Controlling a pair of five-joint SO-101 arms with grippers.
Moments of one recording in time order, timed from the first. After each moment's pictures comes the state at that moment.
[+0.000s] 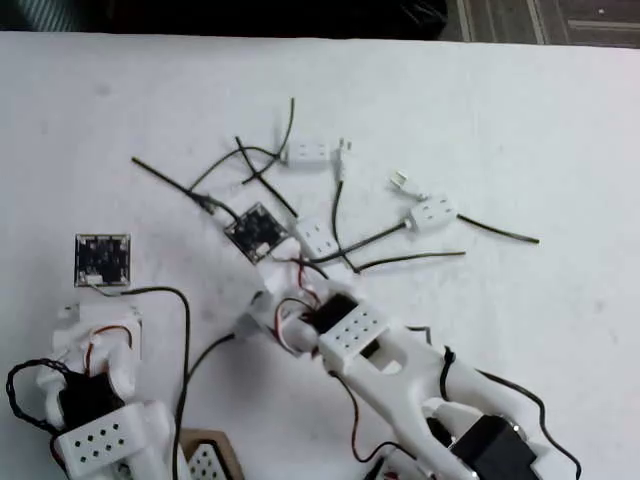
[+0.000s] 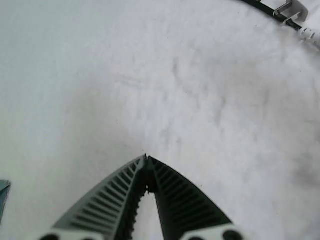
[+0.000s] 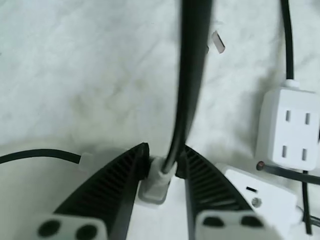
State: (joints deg) left arm -30.5 -87.7 85.8 59.8 -23.3; right arm -45.2 -19.6 56.4 29.2 2.2
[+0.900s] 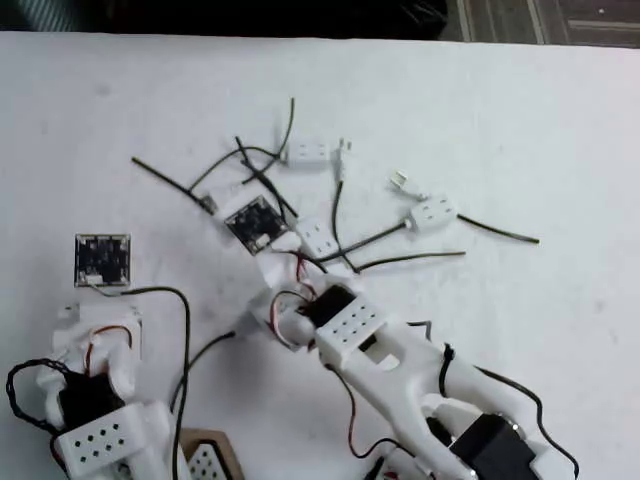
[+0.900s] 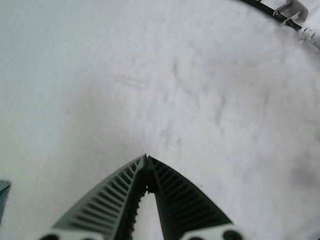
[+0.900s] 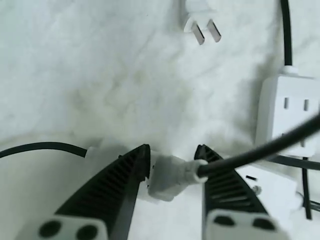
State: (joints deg) left arm -30.5 -87.7 85.8 59.8 -23.3; right arm -45.2 -19.5 52.4 35.3 0.0
